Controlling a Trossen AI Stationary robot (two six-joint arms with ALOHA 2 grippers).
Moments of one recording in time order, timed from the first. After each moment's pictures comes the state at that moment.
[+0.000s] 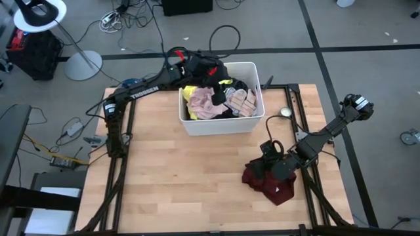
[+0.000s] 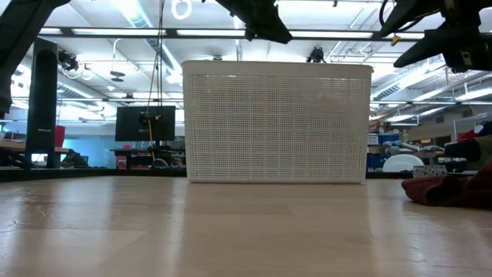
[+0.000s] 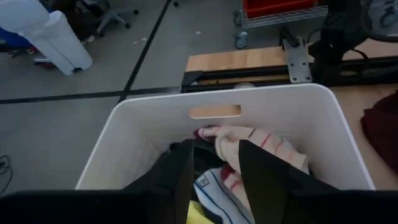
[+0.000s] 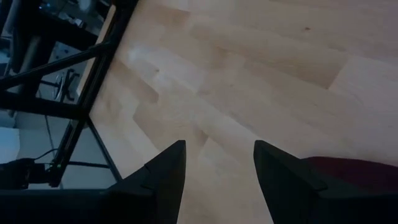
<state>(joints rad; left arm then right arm) 0.36 1.89 2.00 -0.59 0.05 0.31 0.63 1.18 0.81 -0.44 0.57 1.53</state>
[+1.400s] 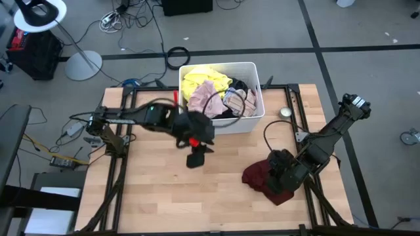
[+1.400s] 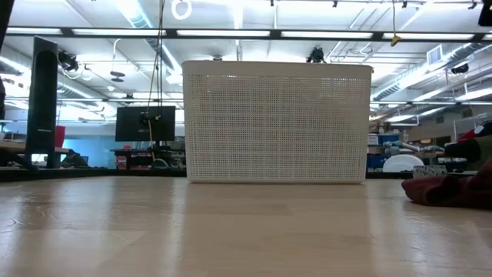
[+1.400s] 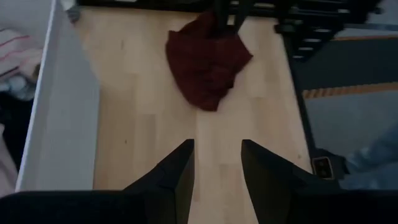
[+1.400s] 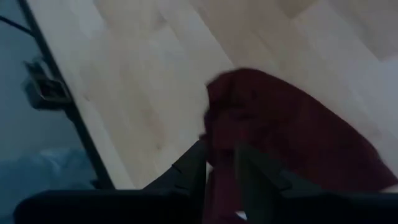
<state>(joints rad) -0.14 1.72 1.99 -1.06 0.03 -0.17 0.77 1.23 1.04 -0.94 0.33 1.33</state>
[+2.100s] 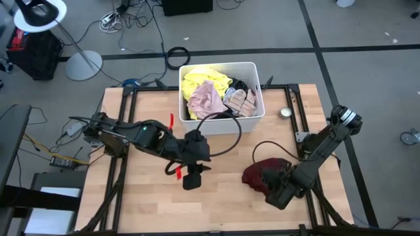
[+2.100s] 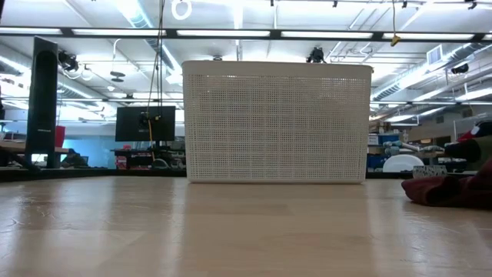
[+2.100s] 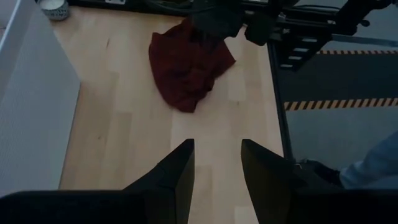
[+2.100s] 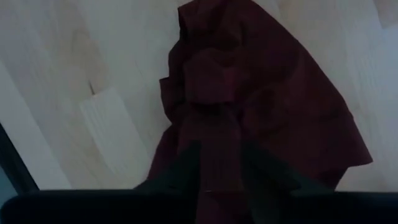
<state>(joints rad) -0.36 1.72 1.99 -1.04 -0.17 -0.37 0.82 1.54 1.14 -1.09 0.22 1.22</state>
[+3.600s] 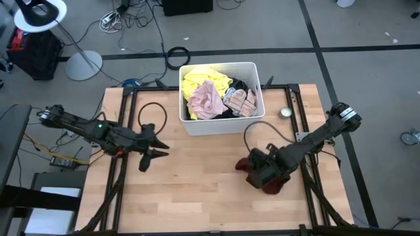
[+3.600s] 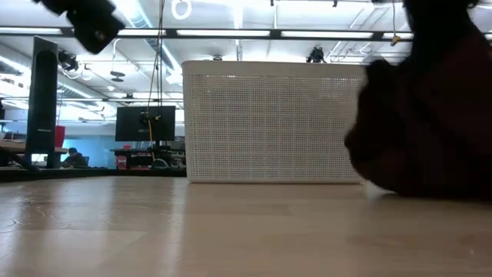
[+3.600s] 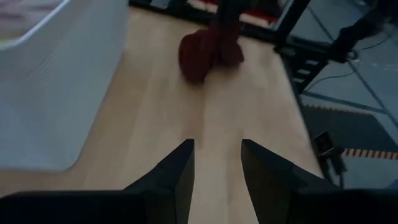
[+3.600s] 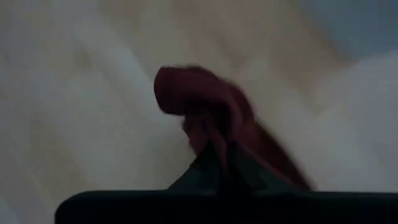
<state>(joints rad) -0.34 0.71 0.69 -0.44 -0.22 -0.42 0.56 1.52 1.17 -1.04 0.35 1.15</state>
